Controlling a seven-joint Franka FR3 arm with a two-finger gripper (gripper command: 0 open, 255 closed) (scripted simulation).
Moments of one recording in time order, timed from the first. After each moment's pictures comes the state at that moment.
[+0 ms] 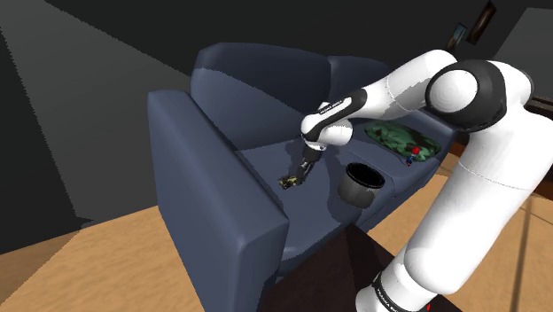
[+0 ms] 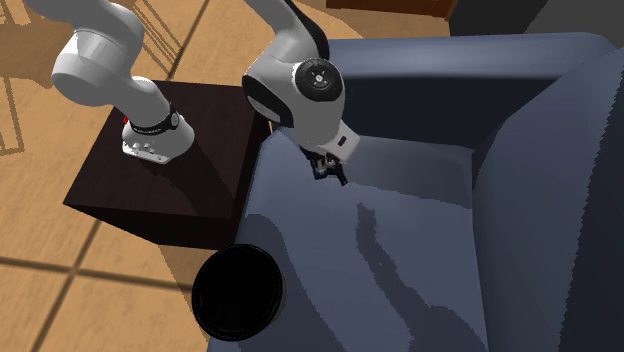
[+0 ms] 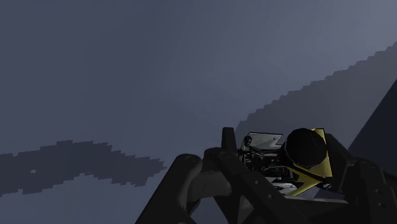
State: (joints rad) arm -0.01 0.10 -0.27 -2.35 0.25 2.37 -0.77
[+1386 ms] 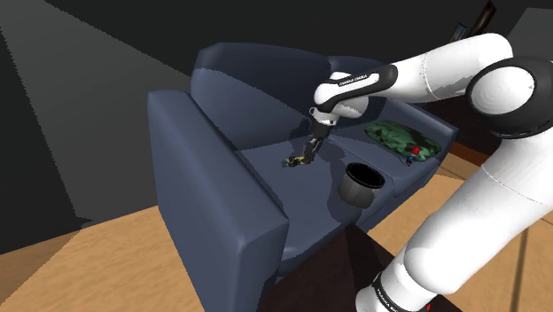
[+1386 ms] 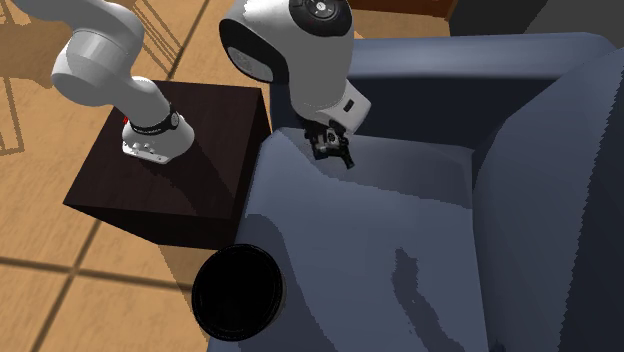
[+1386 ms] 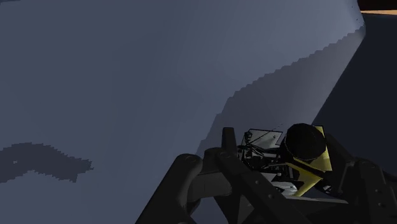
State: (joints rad) arm -0.01 -0.07 -0.28 -2.25 0.15 2.11 -0.68
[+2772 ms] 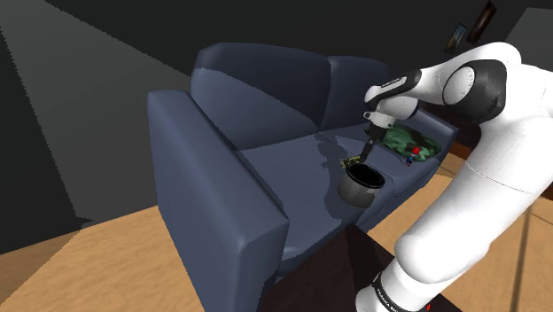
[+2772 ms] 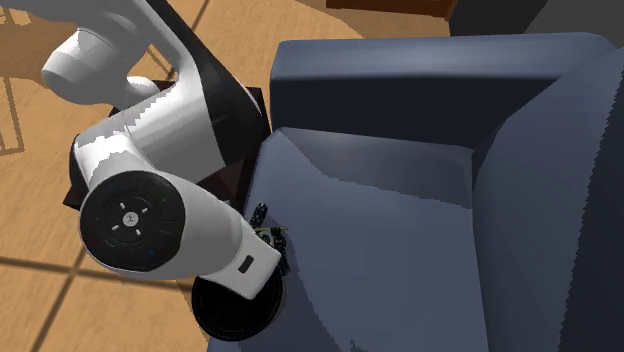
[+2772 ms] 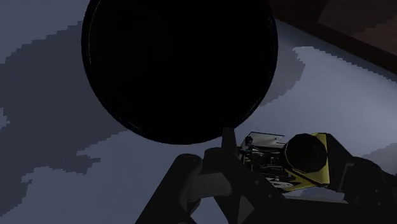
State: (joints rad) arm -0.27 0.05 -0.56 -2.09 0.13 2.00 -1.19
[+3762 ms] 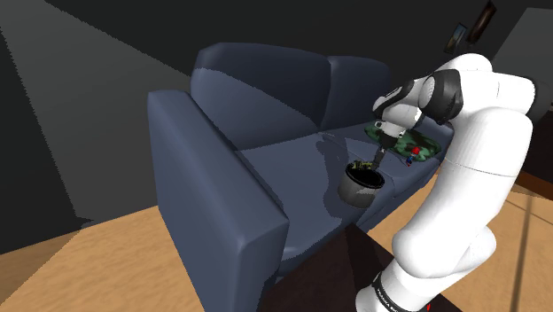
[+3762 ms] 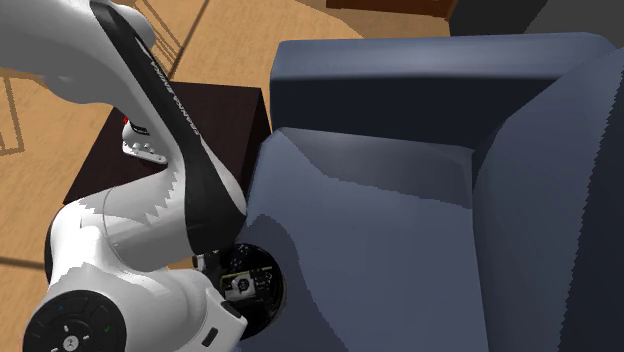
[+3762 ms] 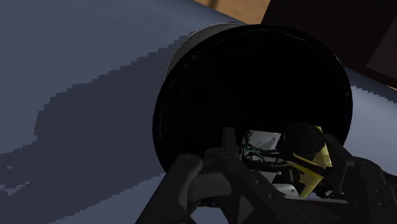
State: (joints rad) arm -0.38 0.25 -0.61 -1.98 0.23 2.03 -1.41
